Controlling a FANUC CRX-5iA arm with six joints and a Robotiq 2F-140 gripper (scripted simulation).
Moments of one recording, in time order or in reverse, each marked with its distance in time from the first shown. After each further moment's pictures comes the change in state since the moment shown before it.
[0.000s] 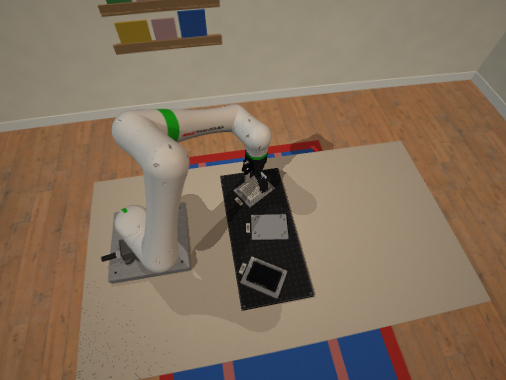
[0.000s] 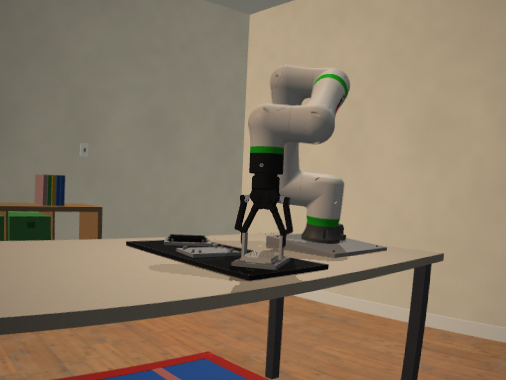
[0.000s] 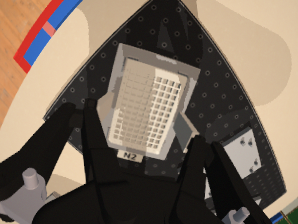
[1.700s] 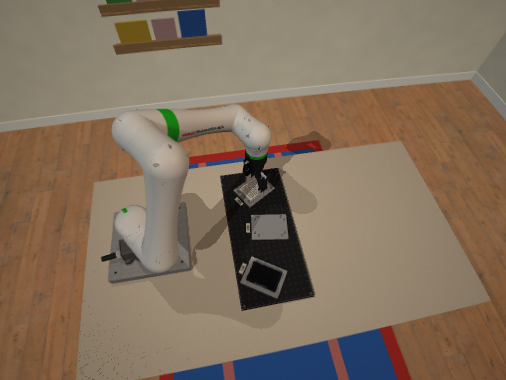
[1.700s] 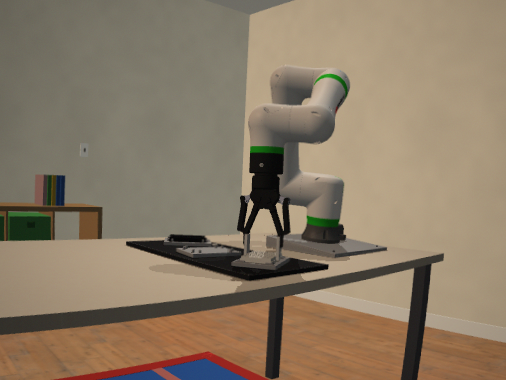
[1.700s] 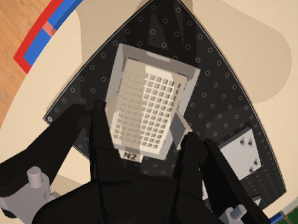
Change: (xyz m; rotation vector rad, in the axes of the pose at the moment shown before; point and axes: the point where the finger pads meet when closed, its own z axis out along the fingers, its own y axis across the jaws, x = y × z) arm 0.000 0.000 0.000 0.000 0.000 0.000
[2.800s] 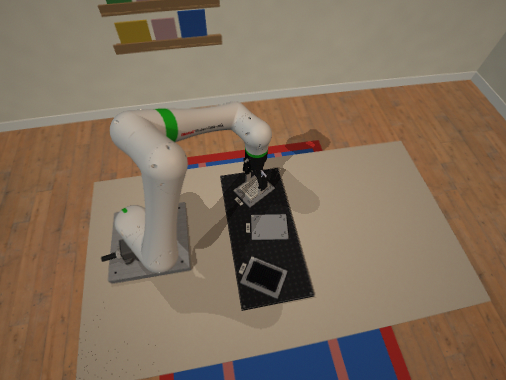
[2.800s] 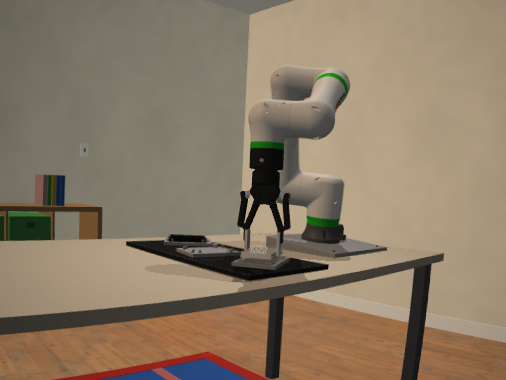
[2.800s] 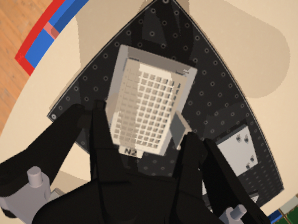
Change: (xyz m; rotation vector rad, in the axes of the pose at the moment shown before) arm 0.000 0.000 -0.012 0.000 0.000 0.000
